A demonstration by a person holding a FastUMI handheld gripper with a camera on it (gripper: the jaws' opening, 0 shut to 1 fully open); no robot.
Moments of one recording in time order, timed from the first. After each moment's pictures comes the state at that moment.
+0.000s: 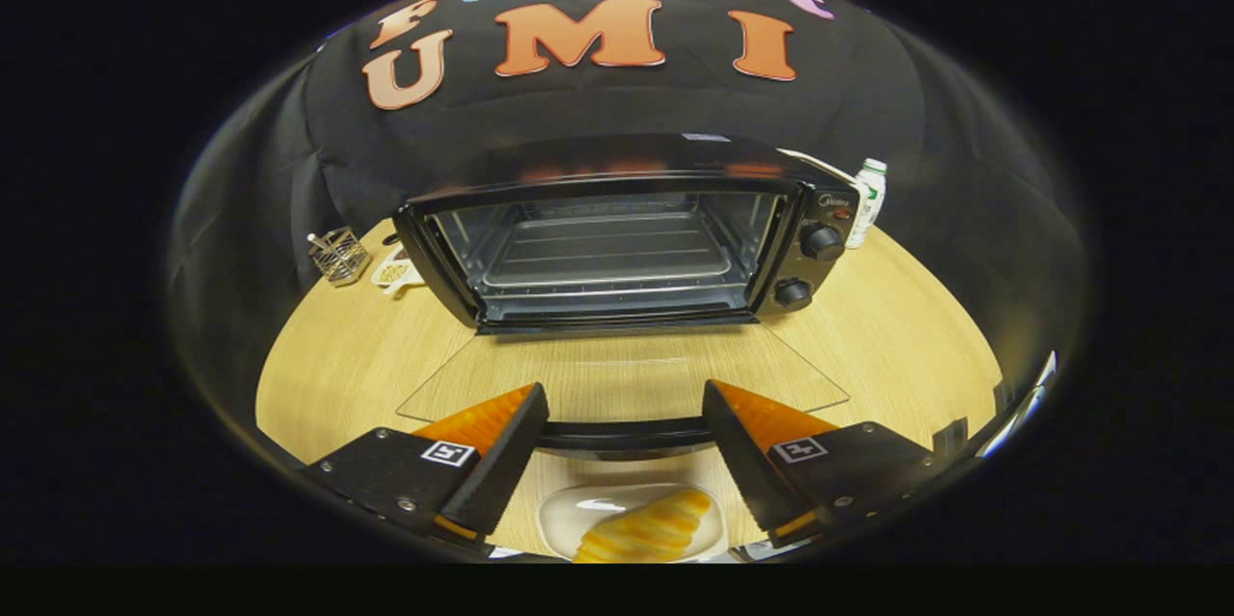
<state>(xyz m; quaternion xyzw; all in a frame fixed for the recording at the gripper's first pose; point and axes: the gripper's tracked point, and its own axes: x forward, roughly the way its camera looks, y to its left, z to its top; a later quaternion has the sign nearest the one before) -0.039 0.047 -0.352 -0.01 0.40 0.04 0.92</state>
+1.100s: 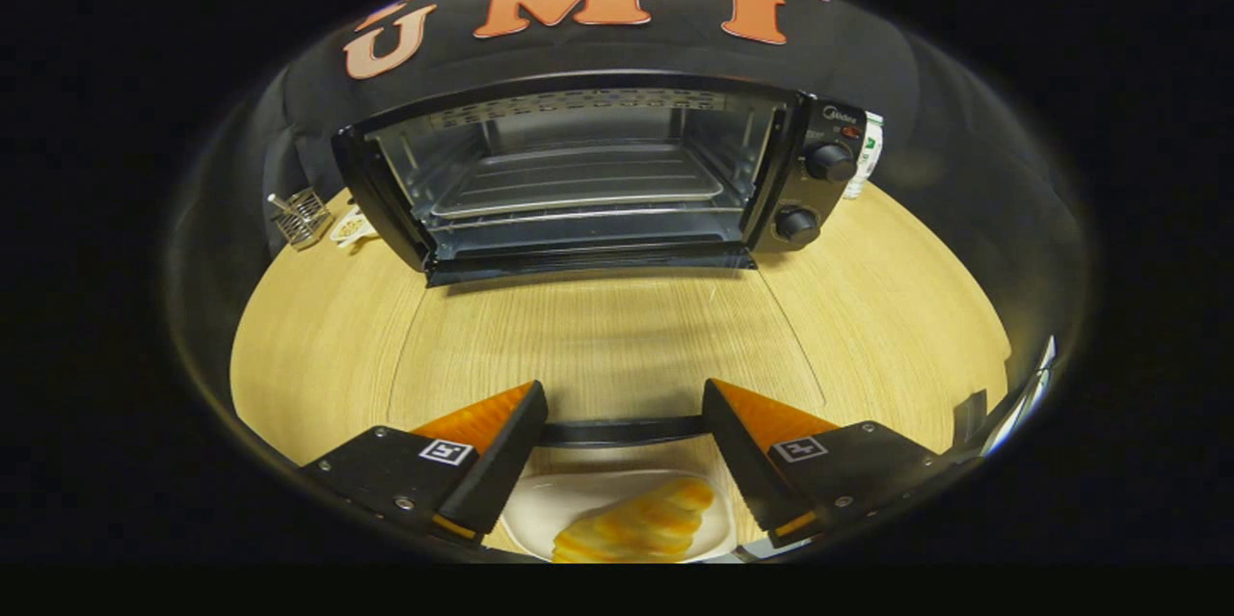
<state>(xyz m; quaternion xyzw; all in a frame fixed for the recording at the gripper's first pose) -0.051 0.034 -0.414 -0.01 0.44 0.01 0.90</state>
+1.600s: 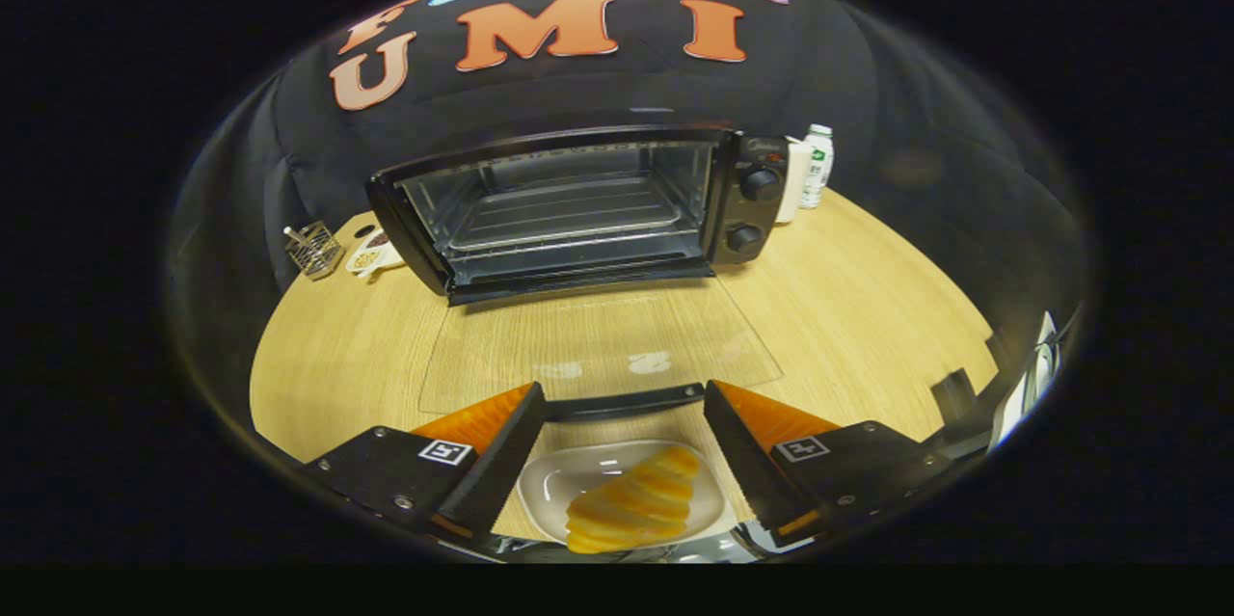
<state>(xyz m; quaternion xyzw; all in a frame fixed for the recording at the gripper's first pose) -0.101 0.021 -0.359 0.02 0.40 -0.03 0.91</state>
